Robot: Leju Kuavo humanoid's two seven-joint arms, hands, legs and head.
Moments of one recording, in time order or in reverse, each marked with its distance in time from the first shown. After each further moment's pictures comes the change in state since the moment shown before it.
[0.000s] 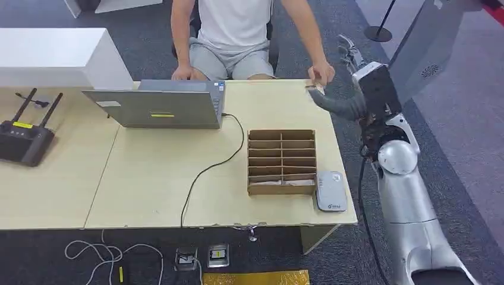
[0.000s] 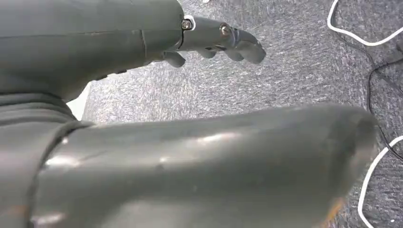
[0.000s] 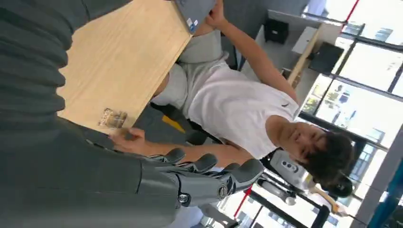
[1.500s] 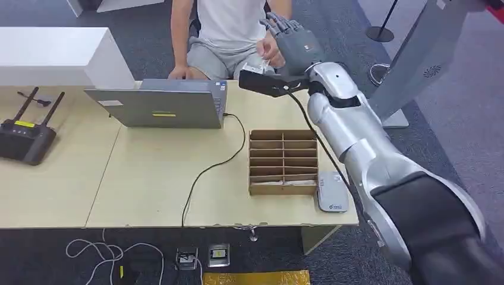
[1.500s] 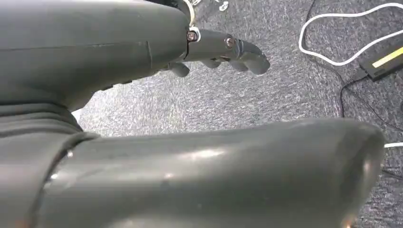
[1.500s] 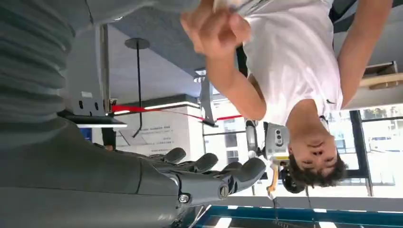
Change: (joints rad) left arm -0.057 0.036 -0.029 -0.005 -0.088 -0.064 0.020; right arm -0.600 0.282 0.244 1.008 0.913 -0.371 -0.155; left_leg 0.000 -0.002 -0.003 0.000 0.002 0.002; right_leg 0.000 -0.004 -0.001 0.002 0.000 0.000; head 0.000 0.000
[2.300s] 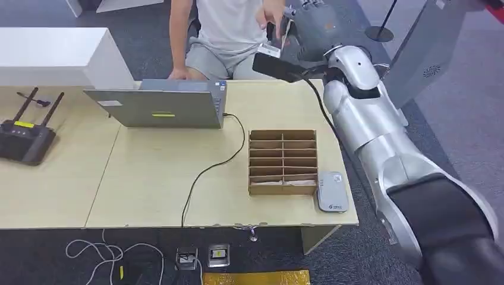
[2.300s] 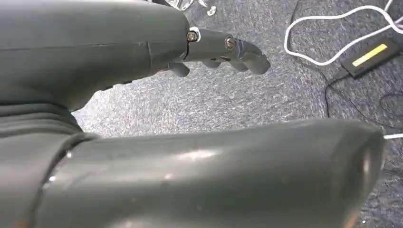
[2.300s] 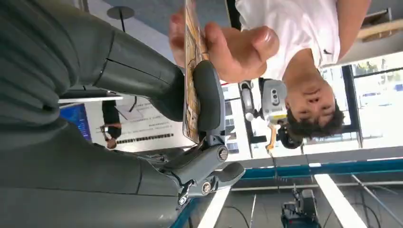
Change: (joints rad) left arm -0.021 0.002 0.002 0.000 -0.043 -0.028 0.000; right arm 0.013 -0.069 -0.025 -0.154 -0.011 -0.021 -0.037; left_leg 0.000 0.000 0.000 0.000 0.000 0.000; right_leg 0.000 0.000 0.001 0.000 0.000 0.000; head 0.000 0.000
